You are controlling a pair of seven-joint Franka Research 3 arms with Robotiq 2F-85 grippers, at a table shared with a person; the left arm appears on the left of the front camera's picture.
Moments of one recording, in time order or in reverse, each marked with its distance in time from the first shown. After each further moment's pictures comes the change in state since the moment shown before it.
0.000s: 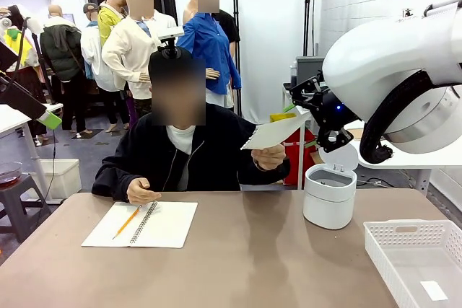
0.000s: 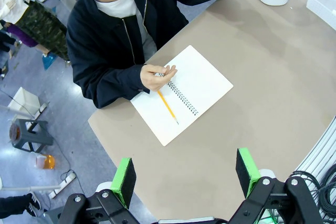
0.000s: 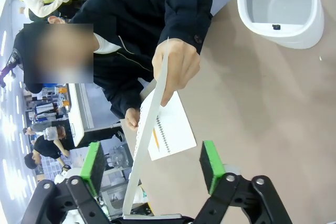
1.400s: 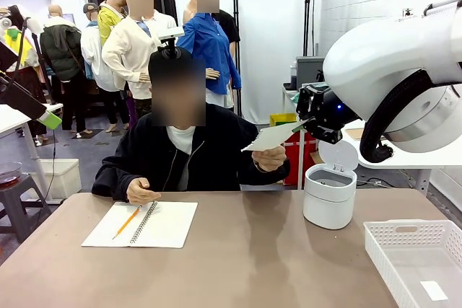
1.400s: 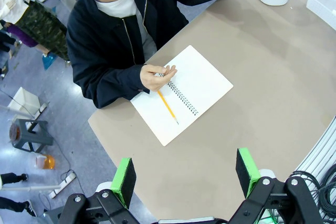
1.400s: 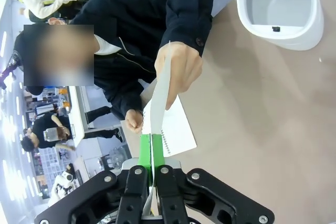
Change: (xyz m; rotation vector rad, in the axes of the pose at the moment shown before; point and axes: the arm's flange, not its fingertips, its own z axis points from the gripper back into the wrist) left arm 0.000 0.000 0.000 0.000 0.000 0.000; right arm 0.002 0.000 0.000 0.001 -0.004 0.001
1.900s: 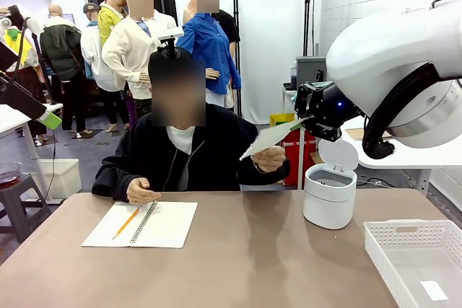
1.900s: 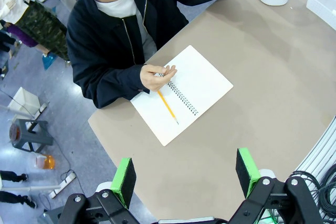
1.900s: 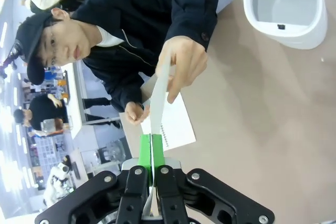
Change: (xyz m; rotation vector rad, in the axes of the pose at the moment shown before) left arm 0.000 0.000 0.000 0.000 0.000 0.000; right arm -0.002 0.005 0.007 -0.002 0.038 0.036
